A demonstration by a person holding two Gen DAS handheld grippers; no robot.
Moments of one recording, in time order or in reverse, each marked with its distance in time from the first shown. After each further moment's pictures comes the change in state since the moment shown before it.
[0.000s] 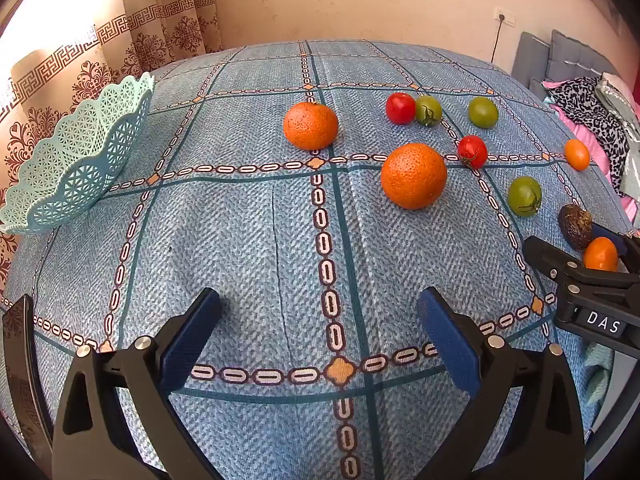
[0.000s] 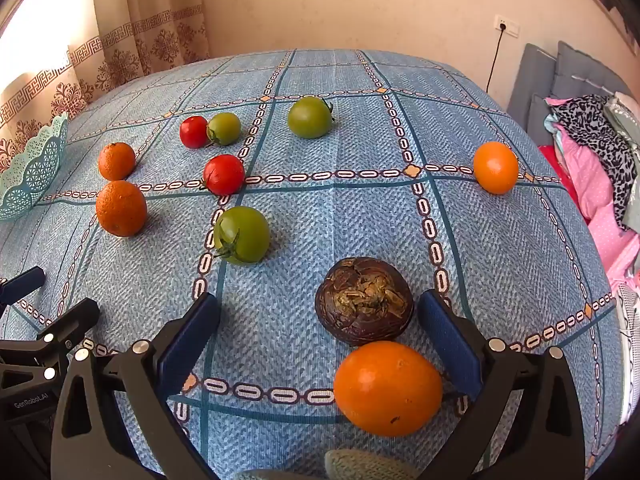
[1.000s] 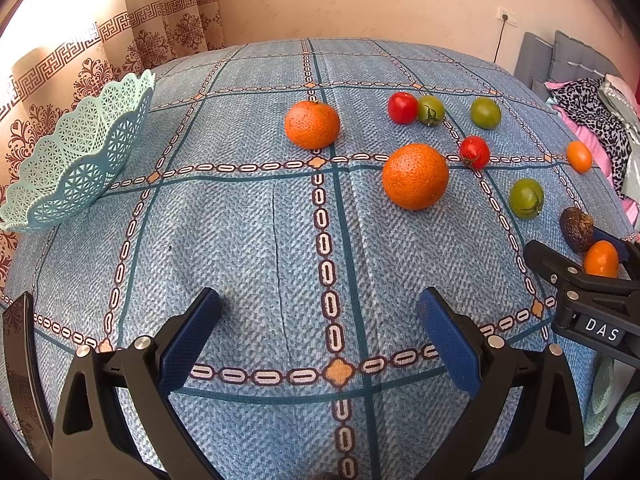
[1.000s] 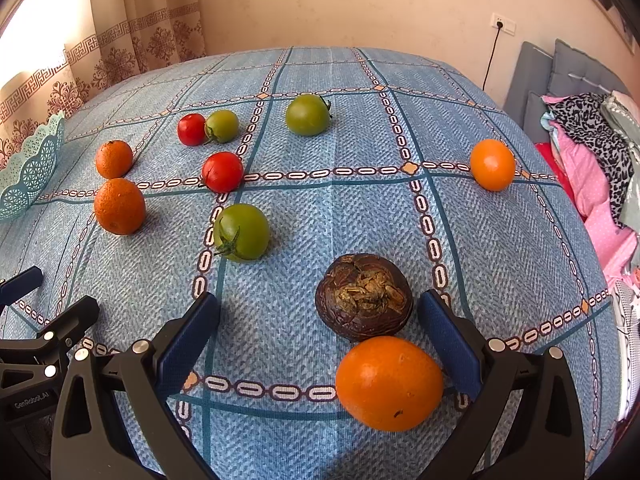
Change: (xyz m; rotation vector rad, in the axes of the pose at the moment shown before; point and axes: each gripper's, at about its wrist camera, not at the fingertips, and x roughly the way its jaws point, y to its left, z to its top) left arm 0.000 -0.003 0.001 -0.008 0.005 0.007; right arm -0.004 0.009 0.001 0.006 0.014 -0.015
